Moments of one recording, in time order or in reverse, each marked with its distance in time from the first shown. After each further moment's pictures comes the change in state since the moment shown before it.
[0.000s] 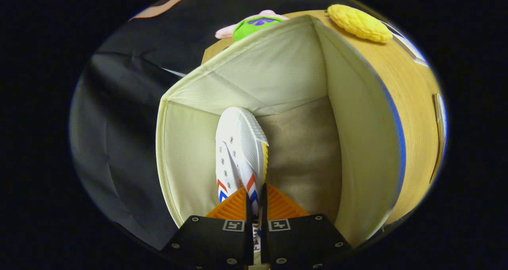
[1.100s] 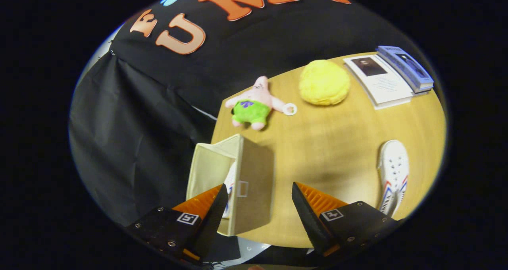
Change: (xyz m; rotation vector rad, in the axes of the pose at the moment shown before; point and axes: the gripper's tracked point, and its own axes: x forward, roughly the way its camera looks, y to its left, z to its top) arm -0.200 -0.136 0.077 -0.159 -0.357 0.084
